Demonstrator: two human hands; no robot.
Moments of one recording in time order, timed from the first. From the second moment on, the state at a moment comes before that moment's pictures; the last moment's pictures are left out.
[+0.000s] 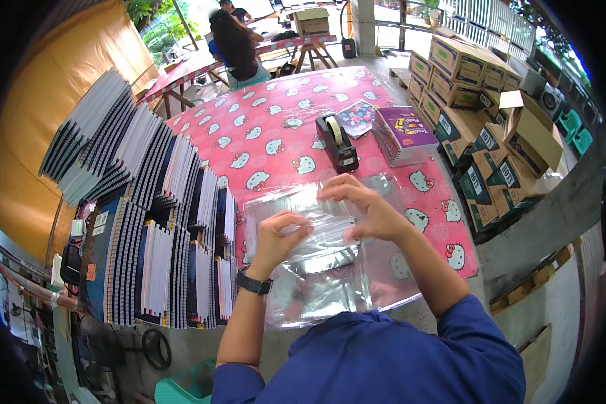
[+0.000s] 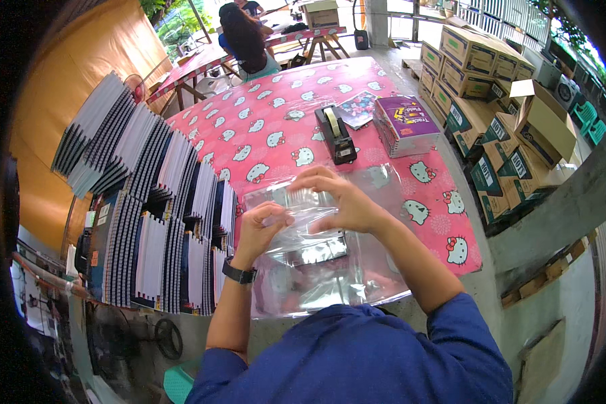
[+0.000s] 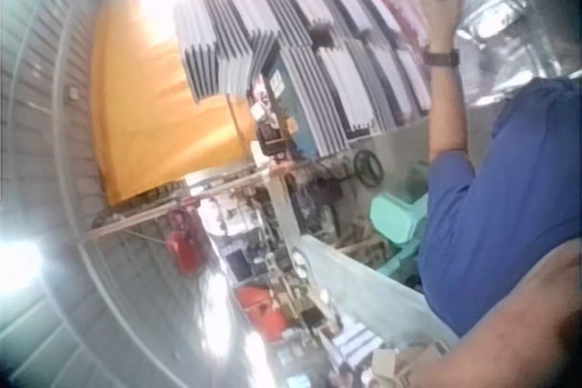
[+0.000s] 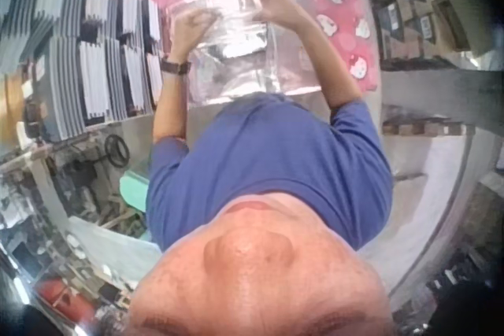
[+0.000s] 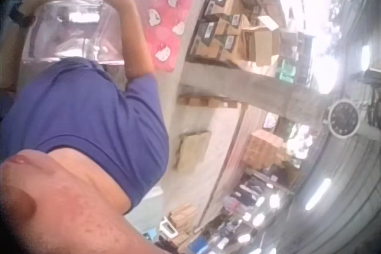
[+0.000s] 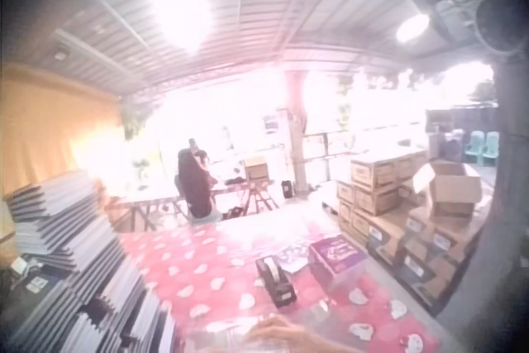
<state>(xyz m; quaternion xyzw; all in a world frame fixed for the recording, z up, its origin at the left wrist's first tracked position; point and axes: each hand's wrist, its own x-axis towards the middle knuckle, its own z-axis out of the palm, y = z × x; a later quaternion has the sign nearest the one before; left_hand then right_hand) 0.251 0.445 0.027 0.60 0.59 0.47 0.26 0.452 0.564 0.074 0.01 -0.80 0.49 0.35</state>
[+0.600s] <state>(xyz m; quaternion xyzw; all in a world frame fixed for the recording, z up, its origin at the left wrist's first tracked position) 0.267 0.410 0.028 0.70 0.58 0.41 -0.02 0.452 0.538 0.024 -0.04 -0.94 0.19 0.28</state>
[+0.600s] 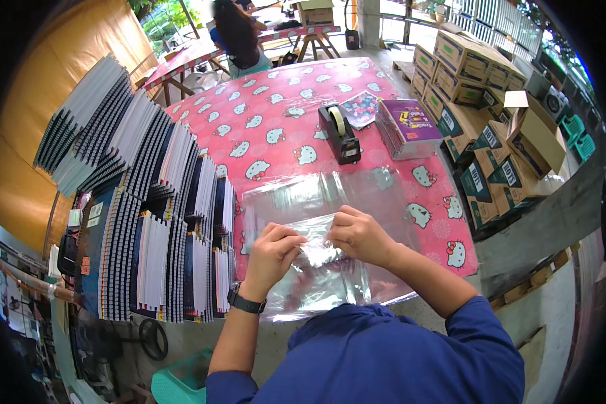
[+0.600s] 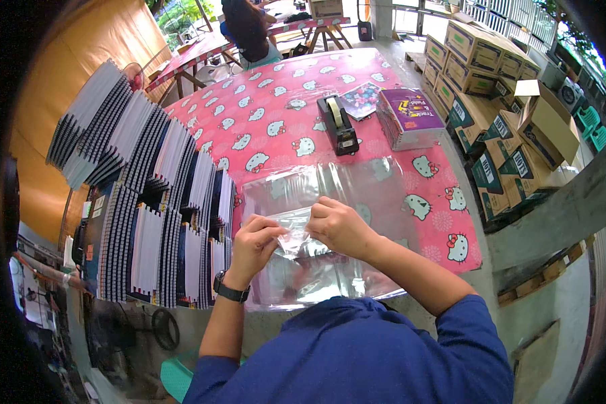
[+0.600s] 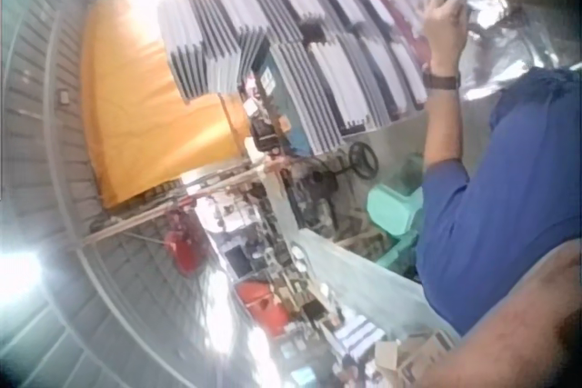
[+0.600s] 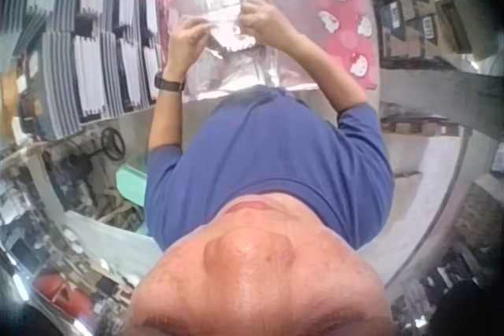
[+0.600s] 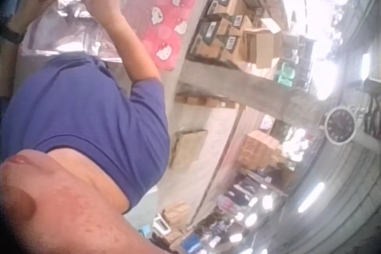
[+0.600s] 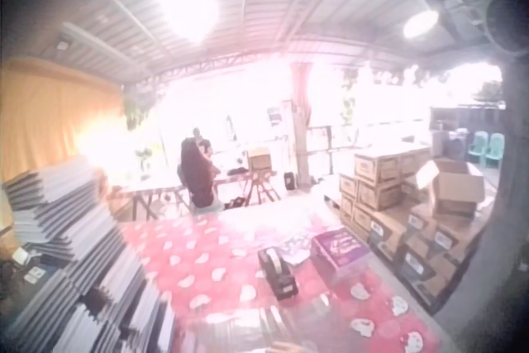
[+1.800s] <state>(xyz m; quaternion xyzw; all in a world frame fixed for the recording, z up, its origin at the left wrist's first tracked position) 0.361 0.418 0.017 0.62 0.76 0.19 -0.02 0.379 0.838 -0.112 -0.57 -0.74 0.26 0.24</state>
